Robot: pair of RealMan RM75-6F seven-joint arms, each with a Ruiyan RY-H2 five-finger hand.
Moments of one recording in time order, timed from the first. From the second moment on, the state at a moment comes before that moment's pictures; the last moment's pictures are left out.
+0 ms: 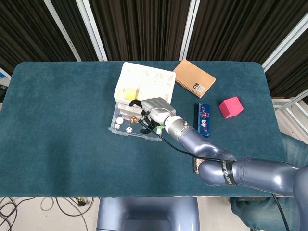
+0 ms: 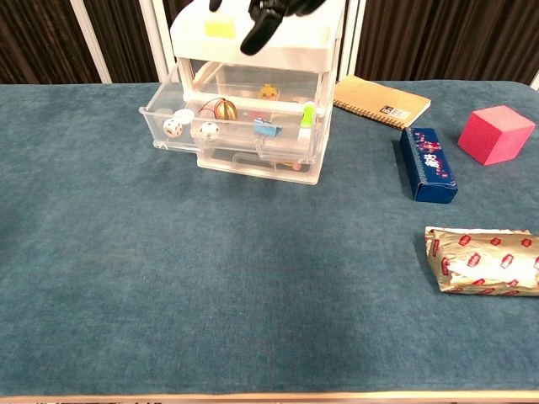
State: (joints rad) left arm -0.01 -0.76 -0.01 -1.81 1.37 1.42 -0.03; right arm 1.59 -1.10 0.01 -1.76 -0.51 0.73 0.10
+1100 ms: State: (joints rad) left arm -0.02 -0.75 -0.01 -1.81 1.35 1.39 -0.05; right arm 1.67 -1.41 0.10 -1.63 -0.14 0.94 -0.45
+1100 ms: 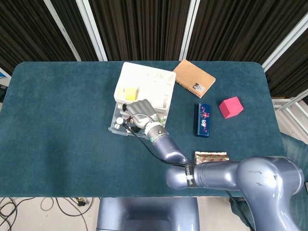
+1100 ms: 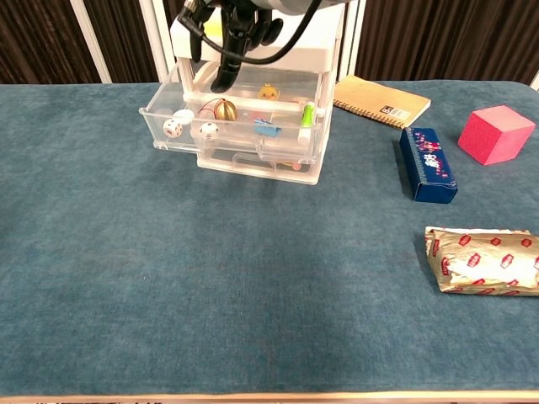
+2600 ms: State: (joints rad) left arm -0.03 -0.73 0.00 -1.82 1.34 1.35 -0.06; right arm 1.56 -1.63 0.27 -1.53 -0.08 1.19 -0.82
